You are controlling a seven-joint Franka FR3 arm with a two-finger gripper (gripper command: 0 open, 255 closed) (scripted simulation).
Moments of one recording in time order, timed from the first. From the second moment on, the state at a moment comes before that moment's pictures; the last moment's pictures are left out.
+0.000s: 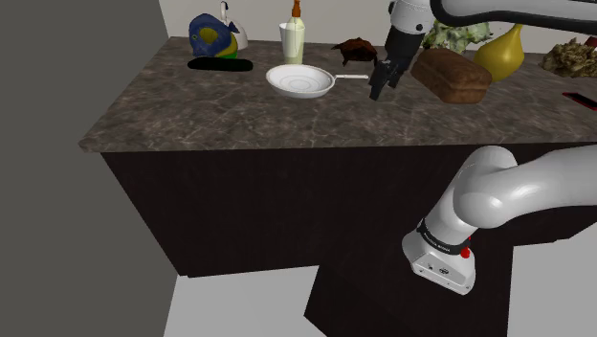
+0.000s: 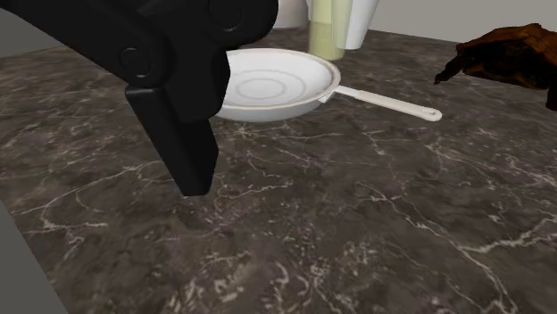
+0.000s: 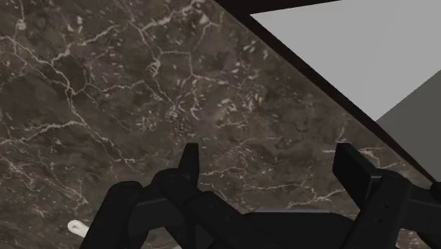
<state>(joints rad) -0.01 -0.83 -0.03 -2.40 -0.12 1.66 0.10</state>
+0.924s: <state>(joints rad) 0.08 -0.46 -0.37 -2.16 -0.21 1.80 -0.54</state>
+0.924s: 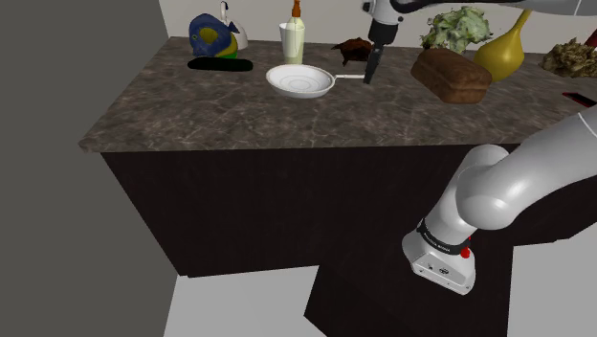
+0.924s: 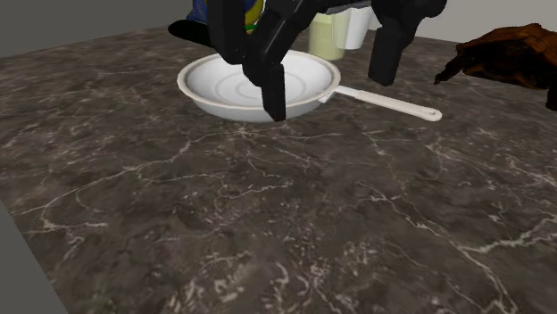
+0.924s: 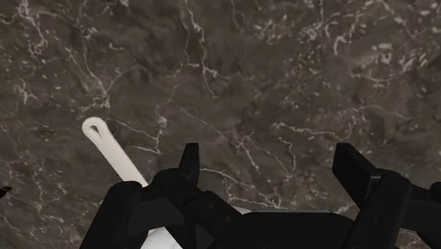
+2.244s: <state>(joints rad) 0.13 0.10 -0.56 -1.77 0.03 1.89 -1.22</state>
